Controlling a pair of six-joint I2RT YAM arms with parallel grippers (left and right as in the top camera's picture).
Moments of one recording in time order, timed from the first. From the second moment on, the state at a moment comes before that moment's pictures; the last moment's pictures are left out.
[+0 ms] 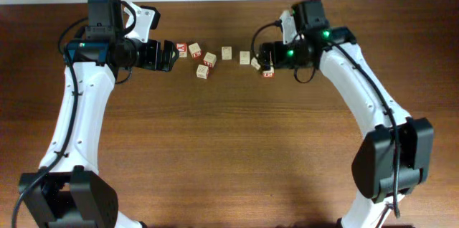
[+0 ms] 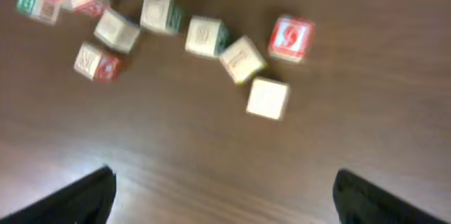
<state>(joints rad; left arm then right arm) 0.00 1.72 1.60 -0.84 0.34 0.17 0.25 1.93 1.69 -0.85 -0.21 0.16</state>
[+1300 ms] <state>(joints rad) 0.00 1.72 1.60 -0.85 0.28 0.10 0.32 2.27 1.80 -1.37 -0.16 0.30</state>
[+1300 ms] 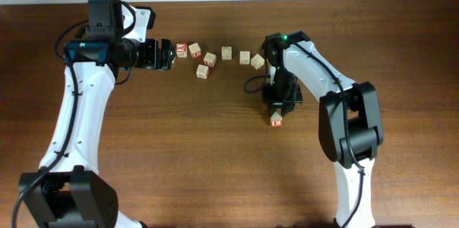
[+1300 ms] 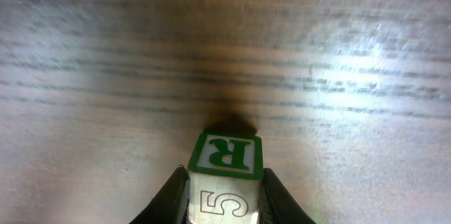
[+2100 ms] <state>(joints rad) 0.00 1.72 1.60 -0.85 0.28 0.10 0.27 2.46 2.11 -0.75 0.12 0.35</state>
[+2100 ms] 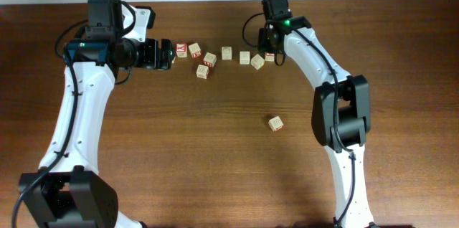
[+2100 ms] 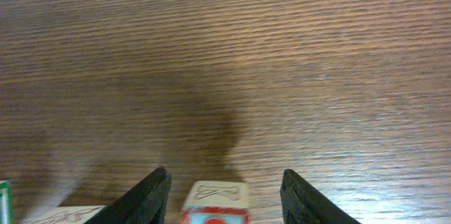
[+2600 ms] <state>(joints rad) 0.00 1.72 1.60 -0.85 0.28 0.09 0.26 2.47 2.11 -0.89 -0.03 0.28</state>
